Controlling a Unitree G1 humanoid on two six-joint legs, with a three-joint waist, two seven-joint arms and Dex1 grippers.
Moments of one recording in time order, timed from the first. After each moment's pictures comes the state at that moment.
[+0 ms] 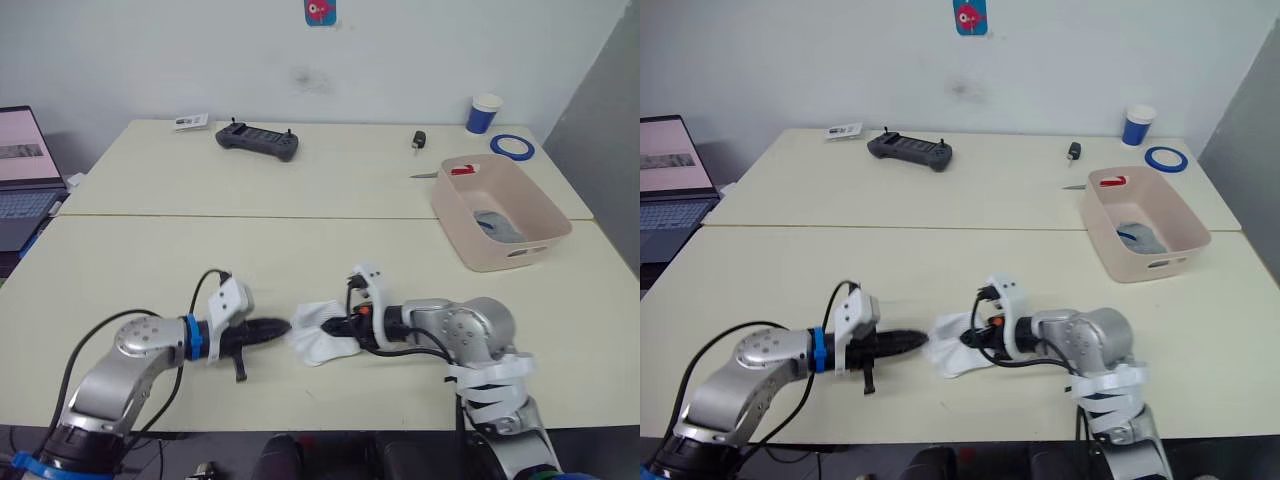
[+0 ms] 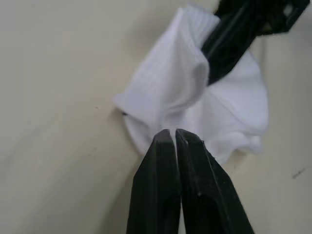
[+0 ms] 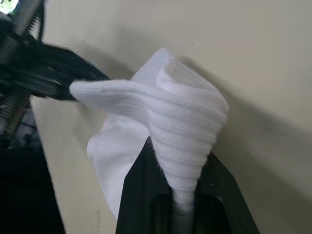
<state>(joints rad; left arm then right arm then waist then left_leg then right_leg) -0.20 0.75 0.00 -0.24 -0.48 0.48 -1.03 -0.46 -0.13 0.03 -0.34 0.55 1.48 0.41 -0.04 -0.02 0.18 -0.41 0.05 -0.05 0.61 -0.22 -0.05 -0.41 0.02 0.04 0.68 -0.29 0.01</state>
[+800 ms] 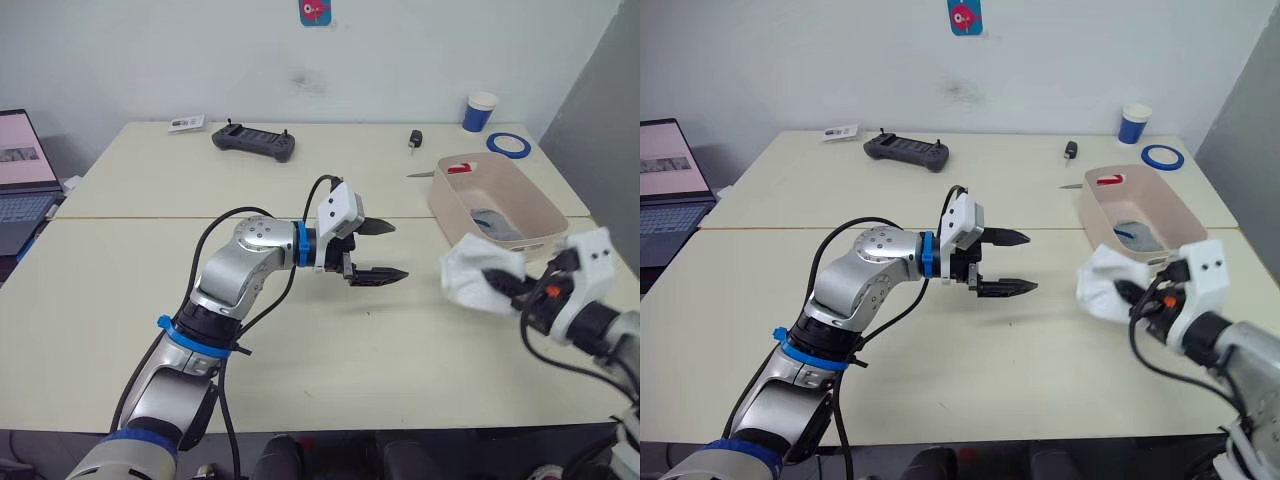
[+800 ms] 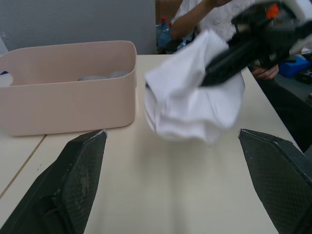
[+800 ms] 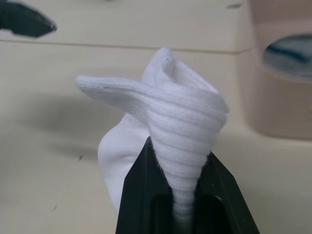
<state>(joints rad) -0.78 0.41 -0.27 0.02 -0.37 0.47 -1.06 -0.33 -0.62 -0.62 -0.78 0.66 1.49 0.46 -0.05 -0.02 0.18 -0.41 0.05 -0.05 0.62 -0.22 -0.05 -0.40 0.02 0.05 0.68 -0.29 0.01</state>
